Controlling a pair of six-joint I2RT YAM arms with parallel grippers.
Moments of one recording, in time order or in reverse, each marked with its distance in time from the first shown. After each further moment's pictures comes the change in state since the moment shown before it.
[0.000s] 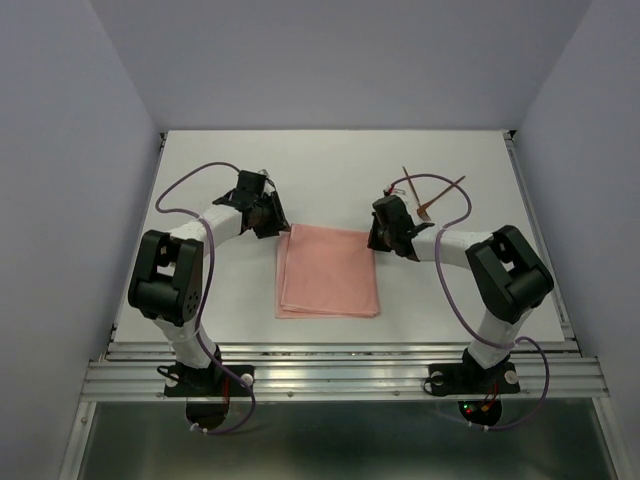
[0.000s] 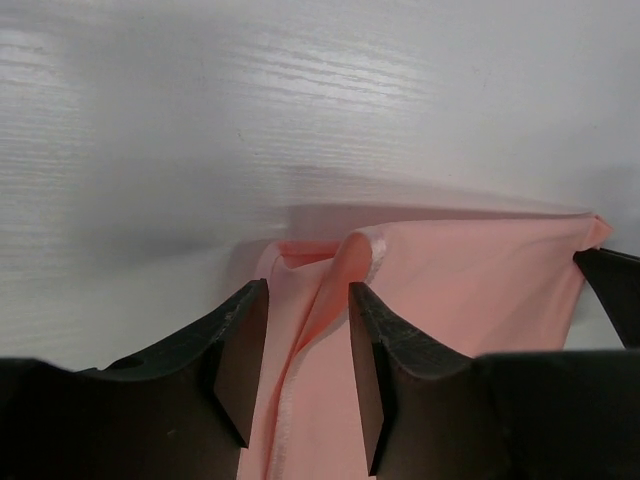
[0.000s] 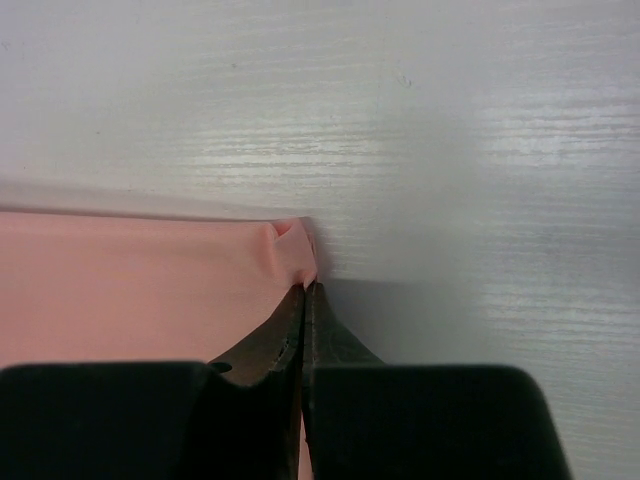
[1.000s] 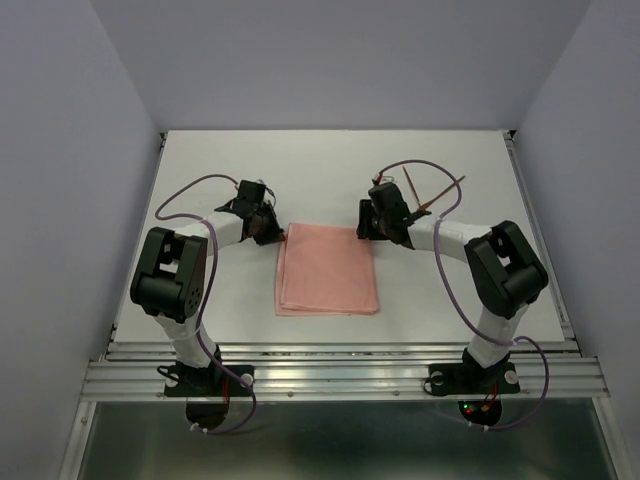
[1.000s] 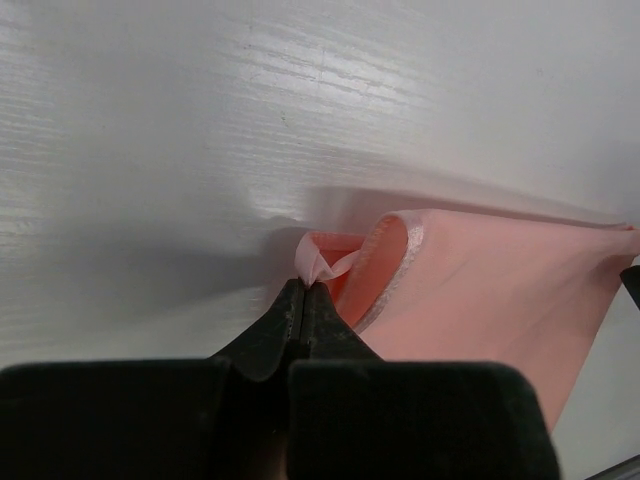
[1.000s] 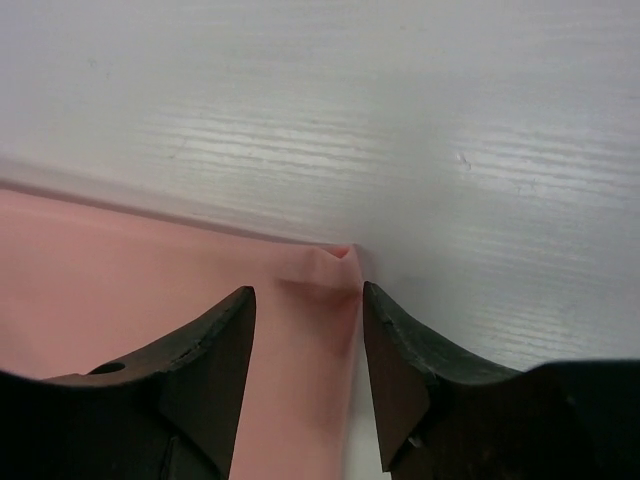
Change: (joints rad) left arm 0.003 0.027 -0.089 0.085 -0.021 -0.074; right arm -0.005 0.039 0.115 -0.053 -0.059 -0.142
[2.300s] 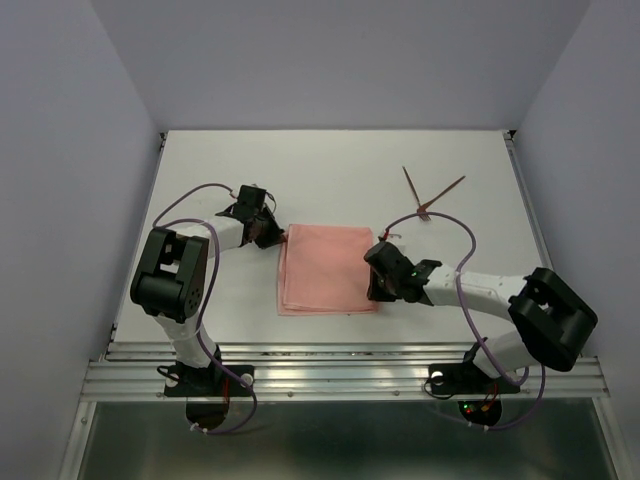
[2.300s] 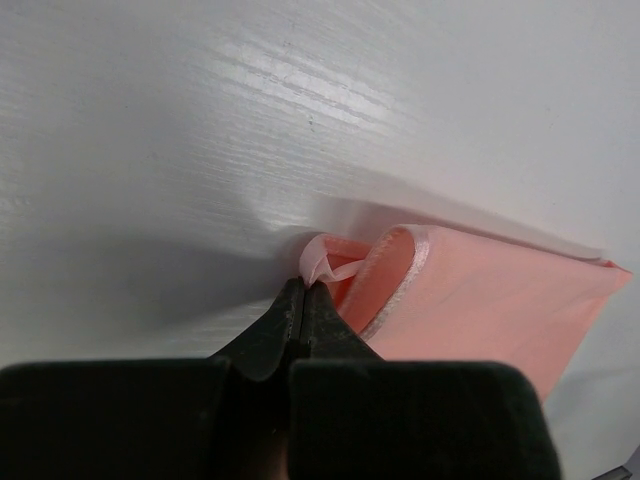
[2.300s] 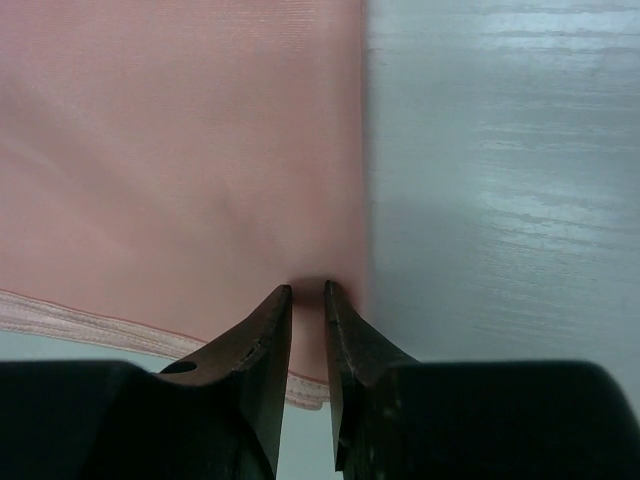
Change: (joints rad) left arm 0.000 0.000 -0.050 0.069 -0.035 -0.140; right arm 0.297 -0.364 -0.359 -0.227 0.076 0.341
